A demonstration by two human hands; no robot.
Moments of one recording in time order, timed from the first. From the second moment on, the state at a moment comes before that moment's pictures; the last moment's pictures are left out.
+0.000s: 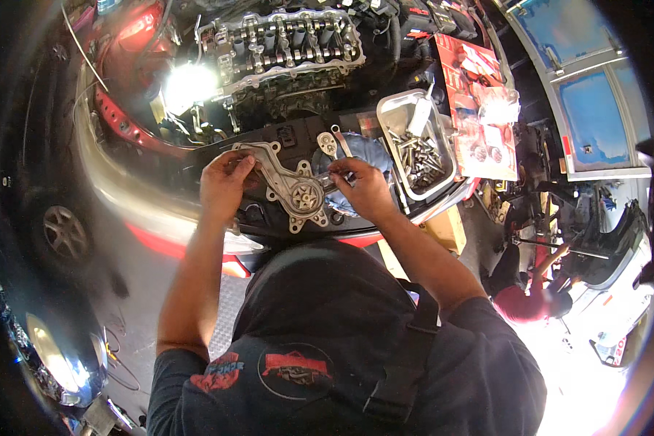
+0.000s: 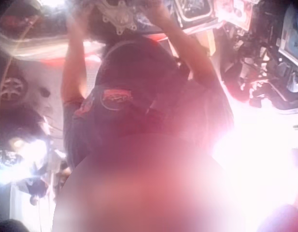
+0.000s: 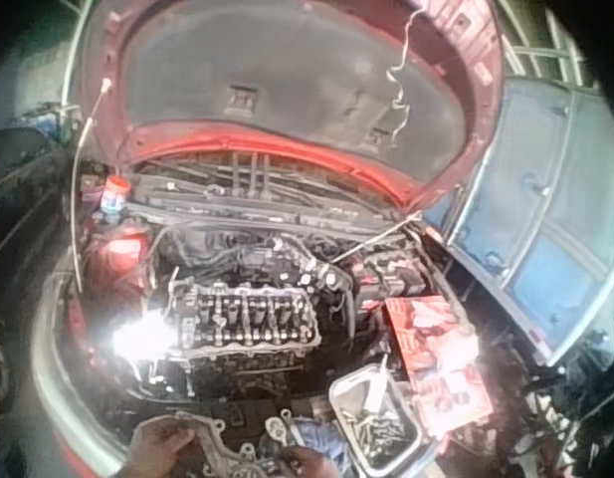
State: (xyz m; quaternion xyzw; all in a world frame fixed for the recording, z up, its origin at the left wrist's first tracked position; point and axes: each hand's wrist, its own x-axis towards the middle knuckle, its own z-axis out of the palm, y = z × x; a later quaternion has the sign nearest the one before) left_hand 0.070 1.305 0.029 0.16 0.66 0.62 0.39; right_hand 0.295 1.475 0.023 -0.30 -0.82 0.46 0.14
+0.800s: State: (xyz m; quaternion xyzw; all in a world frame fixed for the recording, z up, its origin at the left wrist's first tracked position) left_hand 0.145 1.282 0.006 0.26 0.73 0.49 0.39; right_hand 0.287 1.483 -0.002 -0.37 -0.82 0.41 0.12
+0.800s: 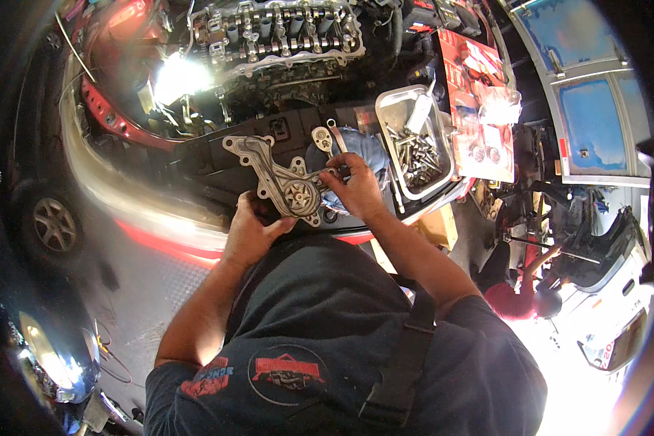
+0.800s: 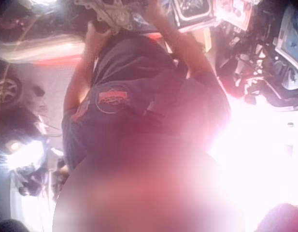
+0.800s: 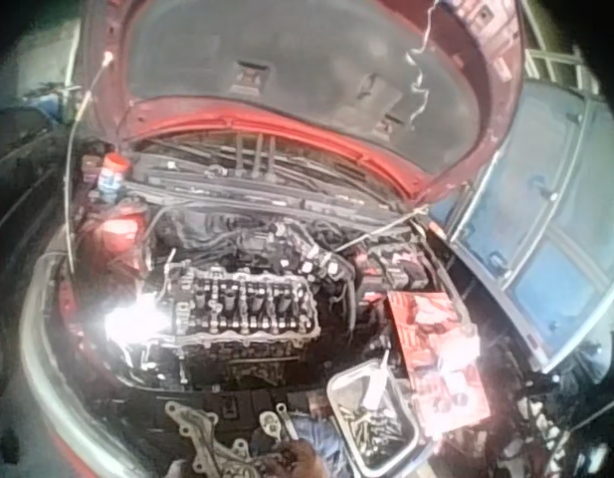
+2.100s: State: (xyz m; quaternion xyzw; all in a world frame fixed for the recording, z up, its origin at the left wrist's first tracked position) left_hand 0.182 1.283 -0.012 0.14 0.76 0.55 0.31; right_hand 0.300 1.519 -0.010 -0.25 -0.81 0.53 0.01
